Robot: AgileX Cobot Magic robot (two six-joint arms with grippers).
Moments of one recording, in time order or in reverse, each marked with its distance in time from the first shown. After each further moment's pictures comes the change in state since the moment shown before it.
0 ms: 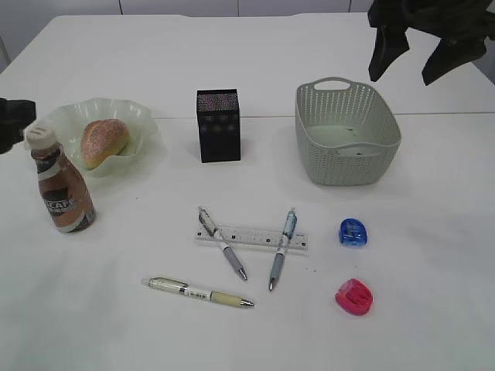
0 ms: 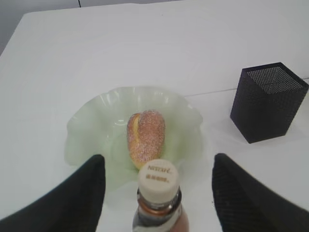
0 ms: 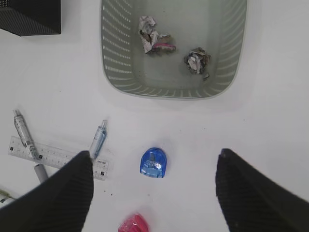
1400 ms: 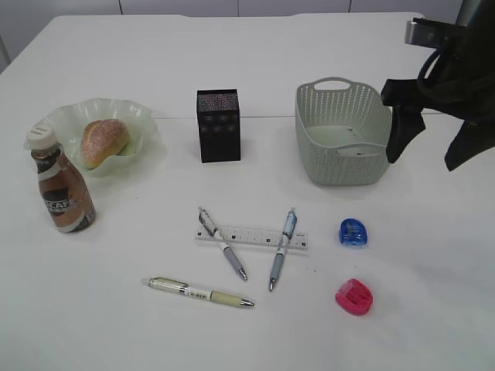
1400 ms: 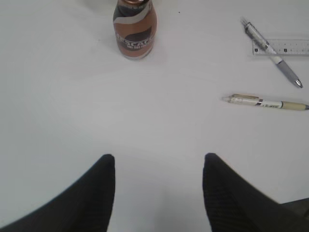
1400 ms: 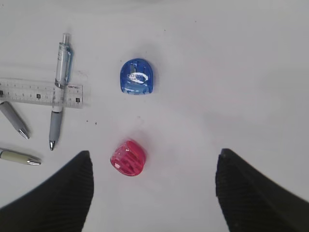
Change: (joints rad) left arm -0.001 -0.331 -0.369 -0.104 1.389 -0.004; right arm 0.000 -0.112 0.356 0.027 -0.008 0.107
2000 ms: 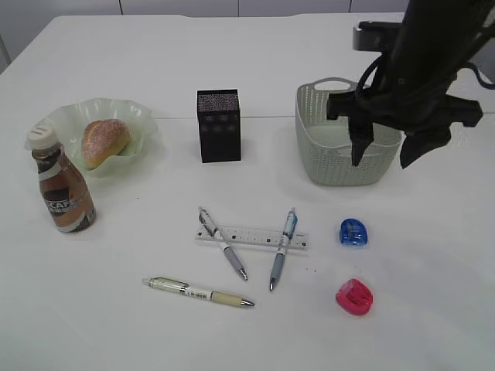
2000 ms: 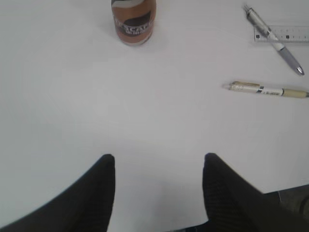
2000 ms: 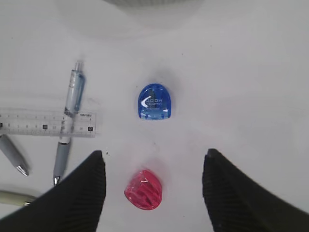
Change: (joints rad) left arm 0.000 0.000 0.000 -0.002 0.039 0.000; right arm 0.204 0.026 0.000 -0.239 -0.103 0.315
